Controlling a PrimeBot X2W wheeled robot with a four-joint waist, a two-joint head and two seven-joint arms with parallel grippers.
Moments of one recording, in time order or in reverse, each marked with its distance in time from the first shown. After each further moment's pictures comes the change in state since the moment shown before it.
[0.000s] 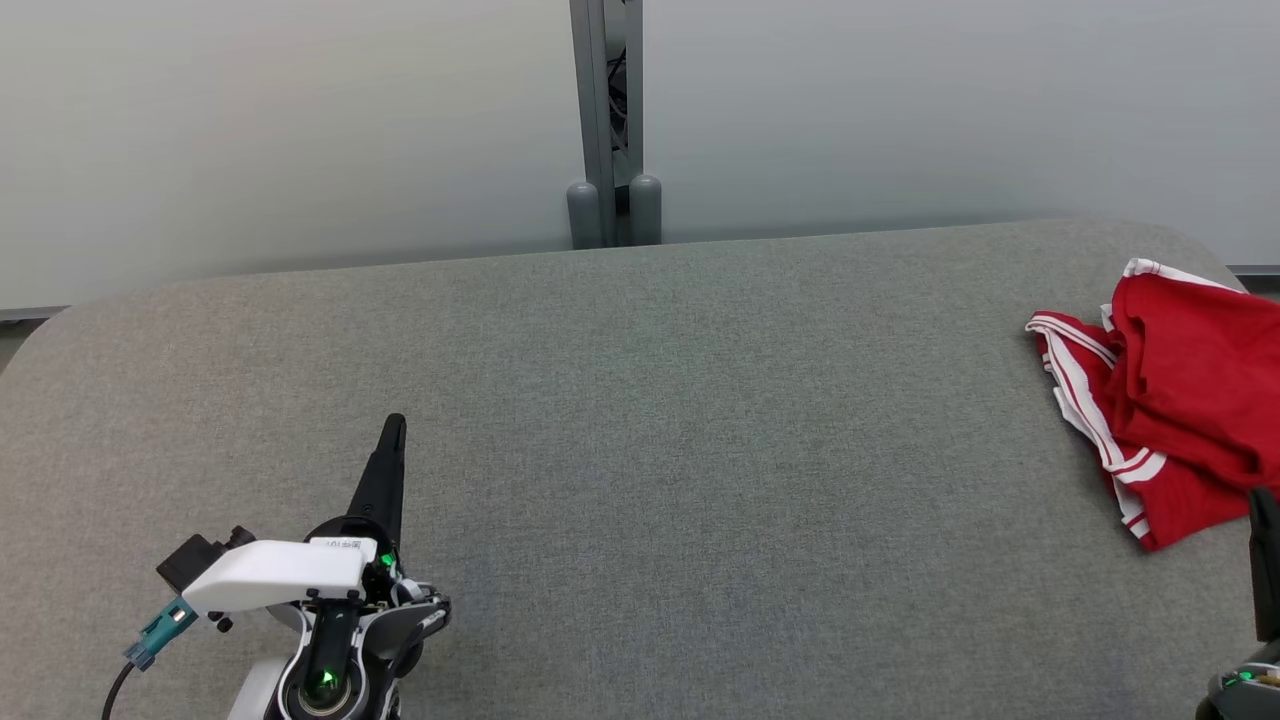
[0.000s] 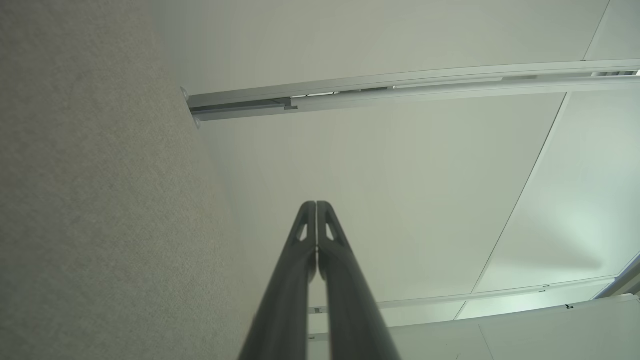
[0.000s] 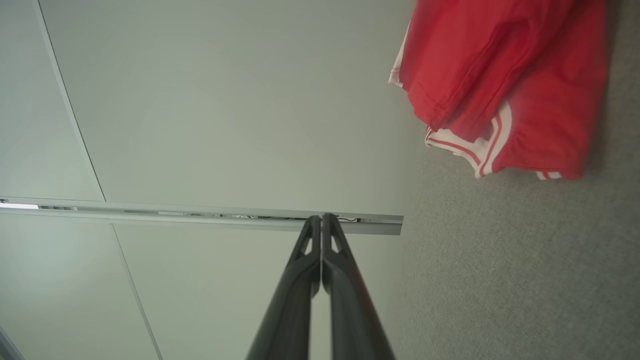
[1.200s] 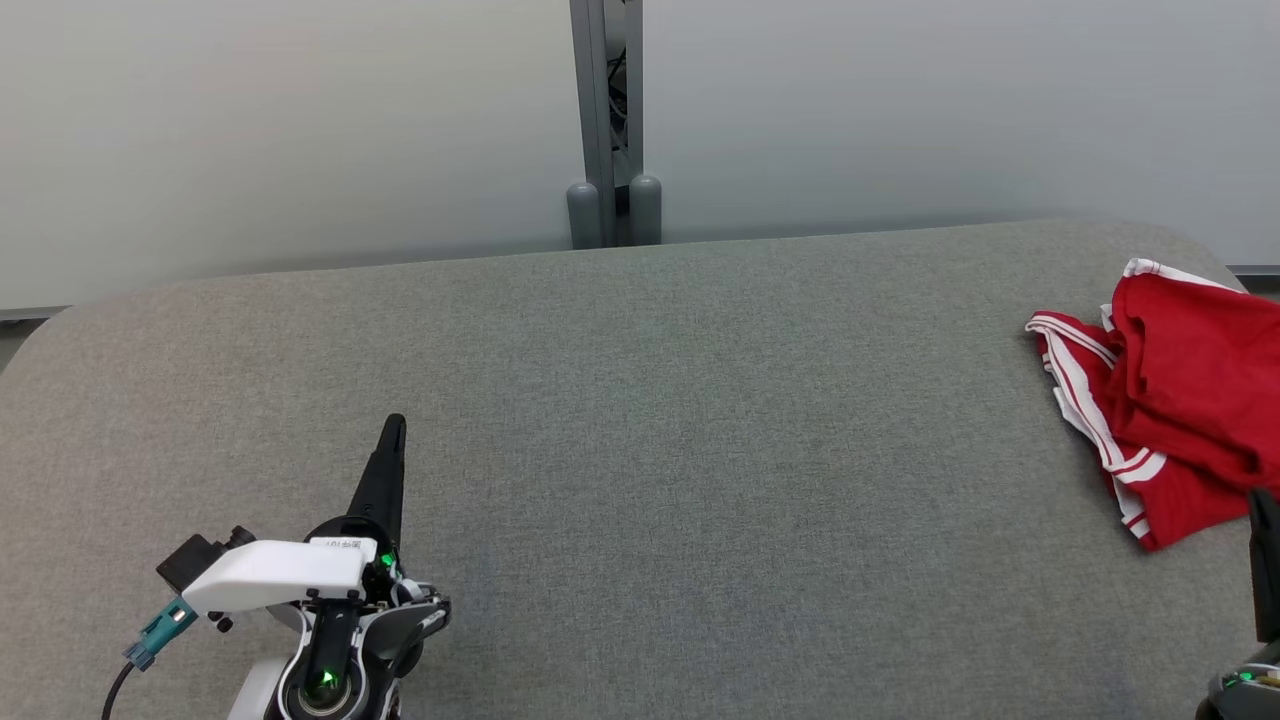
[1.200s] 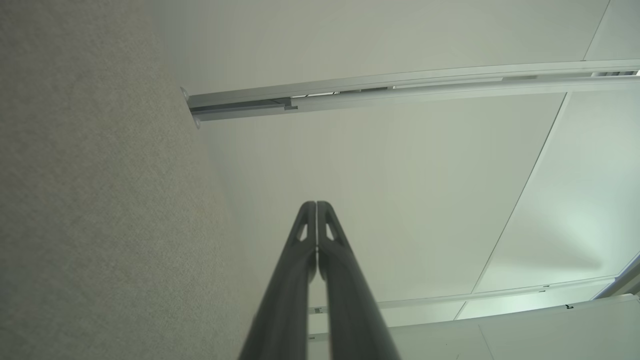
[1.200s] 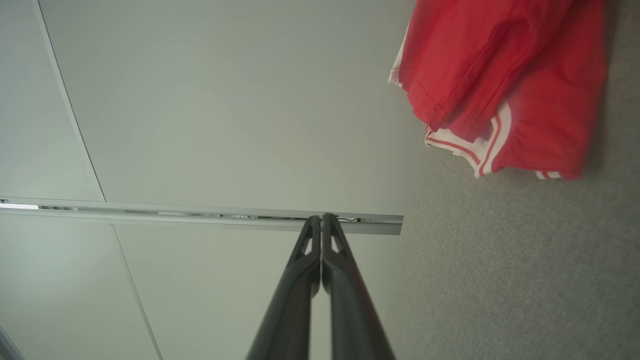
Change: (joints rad) left arm 0.000 0.000 0.000 0.000 0.000 0.000 0.000; right arm 0.000 0.003 -0.005 0.000 -0.002 0.000 0.004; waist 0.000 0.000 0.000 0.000
